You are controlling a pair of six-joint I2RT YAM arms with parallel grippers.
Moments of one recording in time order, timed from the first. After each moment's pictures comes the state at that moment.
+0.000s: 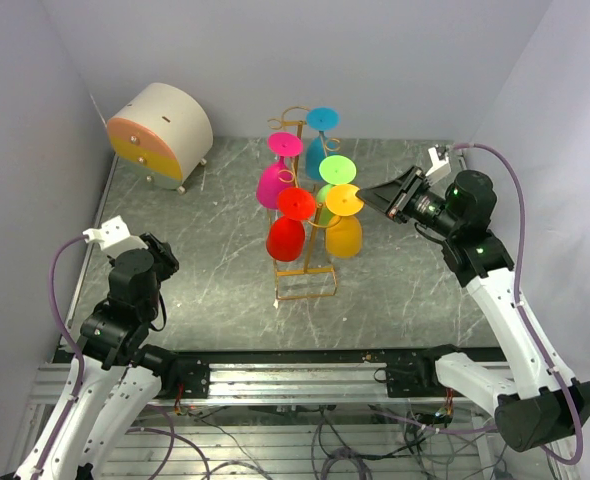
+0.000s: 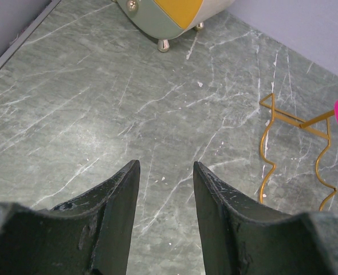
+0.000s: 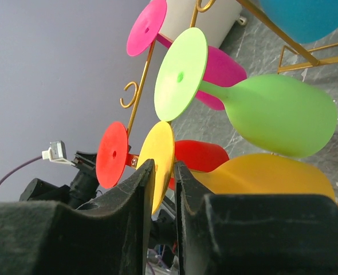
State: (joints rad) left arm -0.36 0.46 0.69 -0.57 -0.55 -0.54; right arm 0.25 0.99 1.03 -0.18 -0.54 0.91
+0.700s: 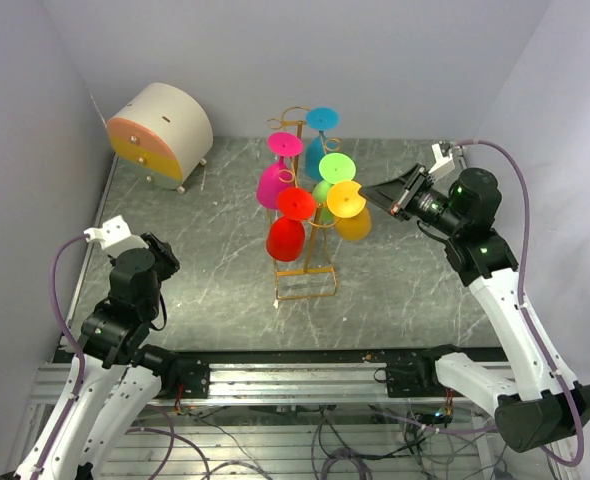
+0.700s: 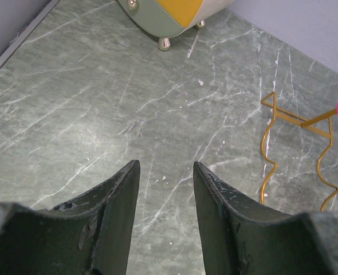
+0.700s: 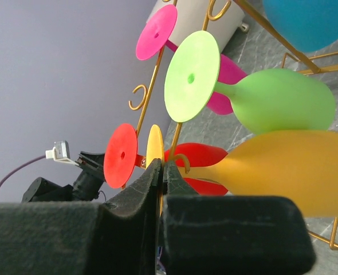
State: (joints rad) left arm -0.36 0.46 0.69 -0.57 -0.55 -0.54; right arm 0.25 0.99 1.06 -0.19 -0.53 0.89
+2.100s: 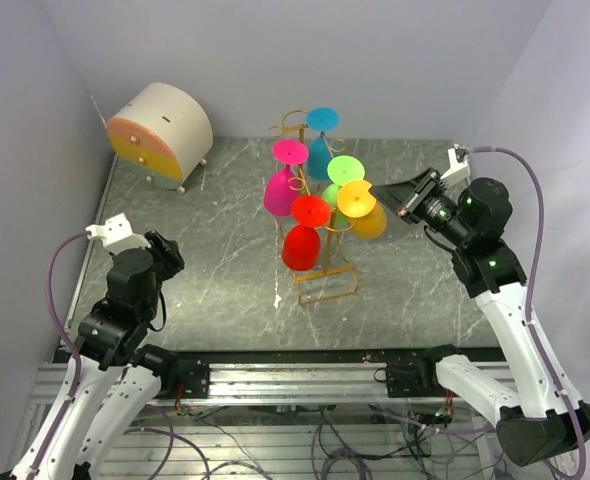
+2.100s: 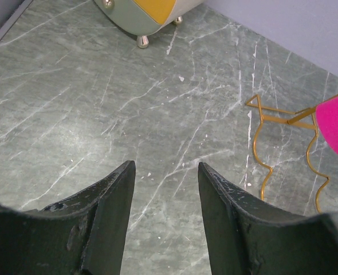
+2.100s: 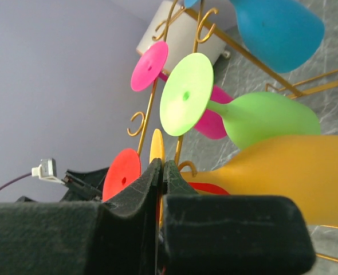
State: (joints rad) left arm -0.38 0.46 0.71 -0.57 -0.50 -0.54; right arm 0.25 0.91 1.06 -0.23 -0.40 0.86
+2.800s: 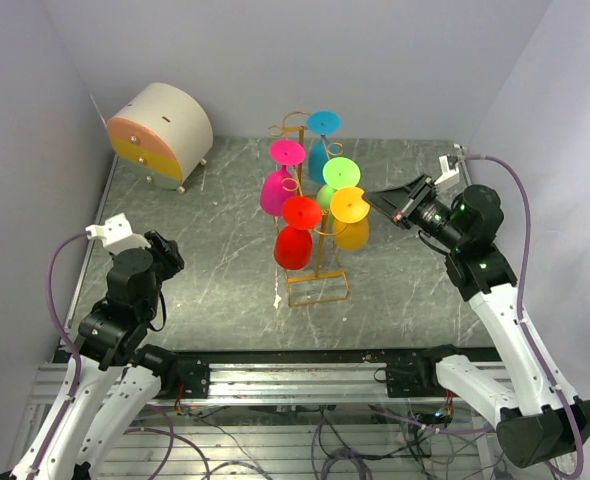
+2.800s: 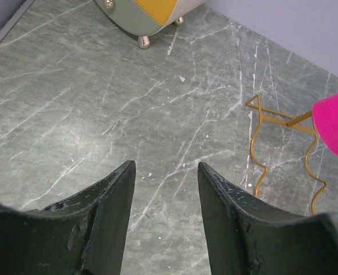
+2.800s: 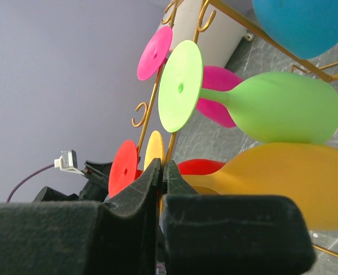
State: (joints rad) left arm -0.38 0.46 0.71 -0.57 -0.50 -0.54; right arm 0.25 0.91 0.95 -0.10 -0.50 0.98
